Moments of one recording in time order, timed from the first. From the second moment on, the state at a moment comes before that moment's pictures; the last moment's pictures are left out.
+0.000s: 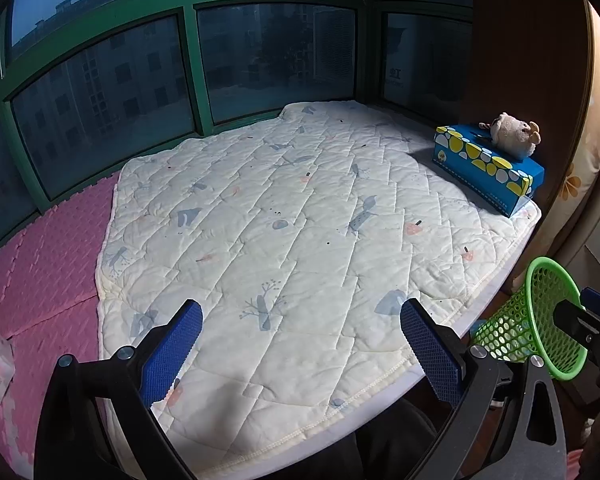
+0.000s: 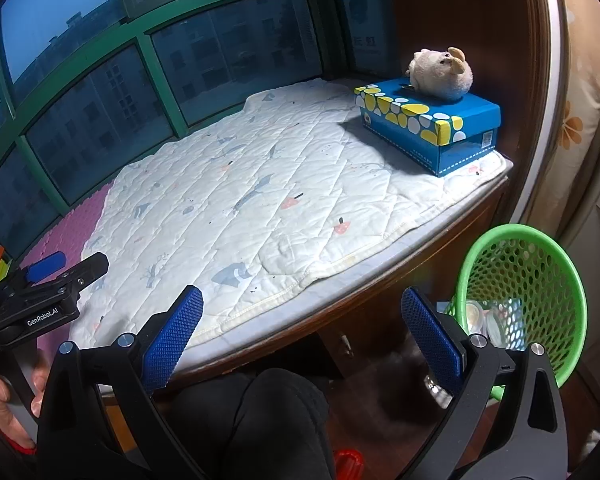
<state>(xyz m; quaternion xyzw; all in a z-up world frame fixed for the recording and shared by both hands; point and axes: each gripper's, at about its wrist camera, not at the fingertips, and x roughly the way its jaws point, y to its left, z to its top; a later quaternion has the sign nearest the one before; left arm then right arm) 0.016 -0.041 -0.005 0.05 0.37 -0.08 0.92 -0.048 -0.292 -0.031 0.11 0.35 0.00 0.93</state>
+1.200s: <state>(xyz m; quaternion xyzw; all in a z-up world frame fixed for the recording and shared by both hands) 0.017 -0.040 -0.008 0.05 0.37 -0.08 0.92 -0.044 -0.286 -0.032 0.11 0.36 0.01 0.93</state>
